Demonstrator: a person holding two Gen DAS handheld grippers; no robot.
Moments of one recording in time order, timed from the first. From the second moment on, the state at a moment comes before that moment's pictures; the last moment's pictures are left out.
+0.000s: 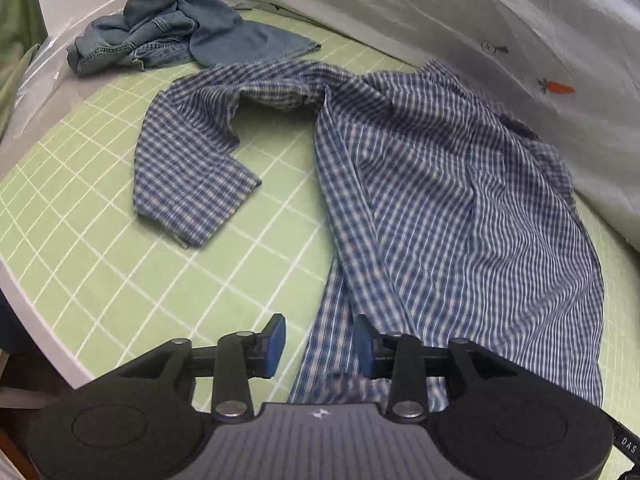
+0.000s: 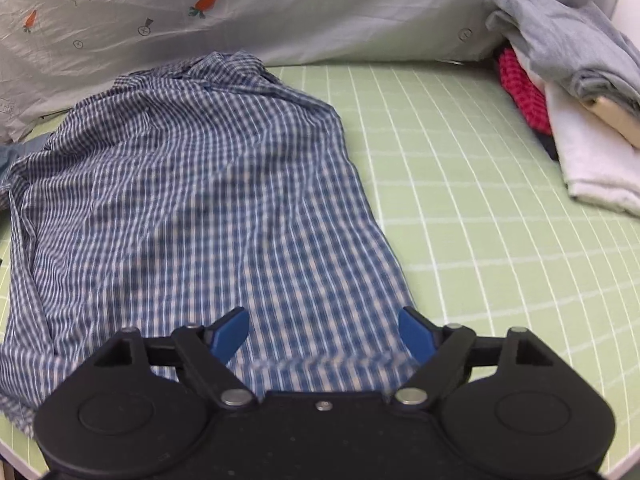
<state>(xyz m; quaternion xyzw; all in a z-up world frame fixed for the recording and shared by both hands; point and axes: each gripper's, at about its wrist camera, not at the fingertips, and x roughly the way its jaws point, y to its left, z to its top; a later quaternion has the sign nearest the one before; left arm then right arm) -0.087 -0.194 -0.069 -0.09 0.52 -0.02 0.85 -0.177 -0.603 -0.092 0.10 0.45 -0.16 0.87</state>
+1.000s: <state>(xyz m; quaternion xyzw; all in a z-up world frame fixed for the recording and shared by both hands) -0.112 -0.250 -0.108 -0.04 0.59 -0.08 0.80 -0.222 -0.554 -0.134 0.07 0.55 -0.09 0.82</state>
